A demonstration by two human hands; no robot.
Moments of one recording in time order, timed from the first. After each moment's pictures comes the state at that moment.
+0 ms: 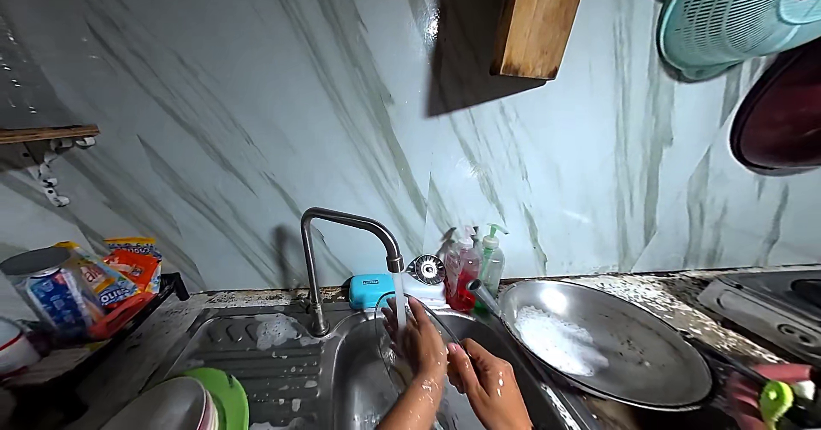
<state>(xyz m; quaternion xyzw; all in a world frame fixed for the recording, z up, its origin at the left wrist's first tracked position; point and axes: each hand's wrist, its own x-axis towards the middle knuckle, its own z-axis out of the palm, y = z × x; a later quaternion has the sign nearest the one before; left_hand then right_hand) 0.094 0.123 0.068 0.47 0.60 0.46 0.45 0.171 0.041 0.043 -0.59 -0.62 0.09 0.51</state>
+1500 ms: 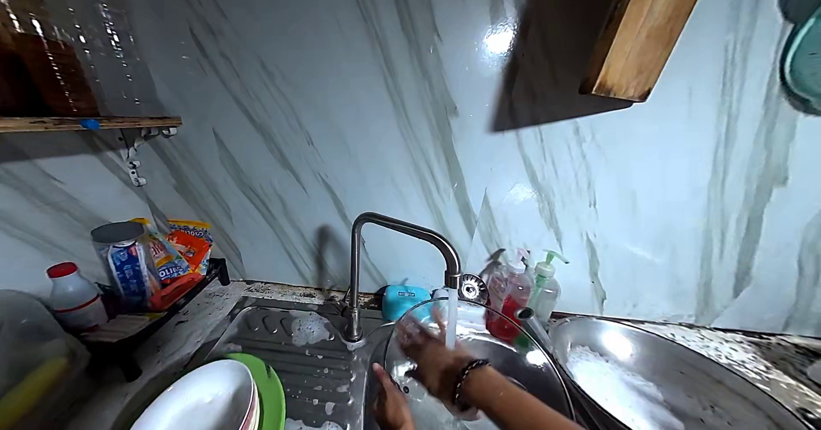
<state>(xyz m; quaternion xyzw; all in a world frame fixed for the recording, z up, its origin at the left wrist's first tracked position) 0.024 0.124 -0.039 0.20 0.70 0.52 0.45 0.093 0.135 0.098 -0.50 -0.85 0.10 -0.13</state>
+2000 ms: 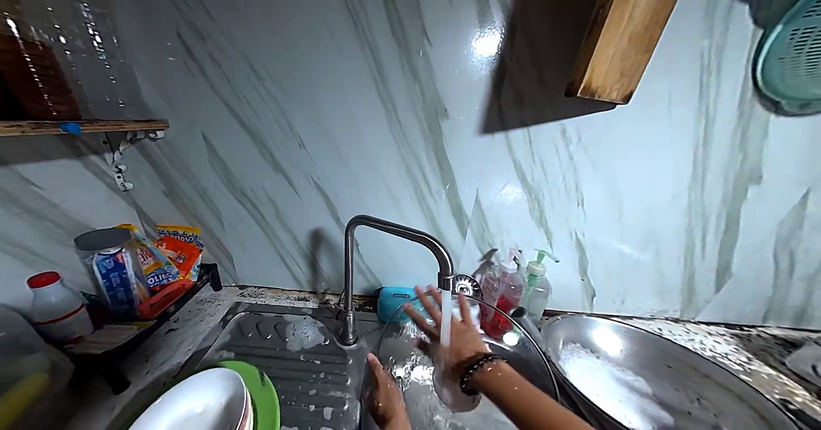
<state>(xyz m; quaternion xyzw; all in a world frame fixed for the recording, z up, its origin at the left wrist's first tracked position) 0.020 0.140 -0.034 0.20 0.69 0.52 0.46 0.124 0.139 0.100 -0.59 -0.80 0.01 0.03</state>
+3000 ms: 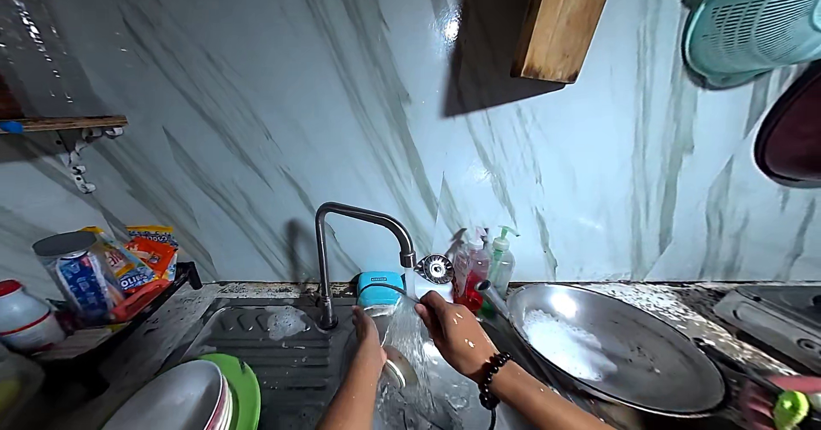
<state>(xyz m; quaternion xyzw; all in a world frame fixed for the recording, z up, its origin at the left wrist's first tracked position) 0.020 0.165 0.038 0.25 0.55 0.50 0.61 0.138 0.077 0.136 -0.62 -0.74 0.14 0.22</state>
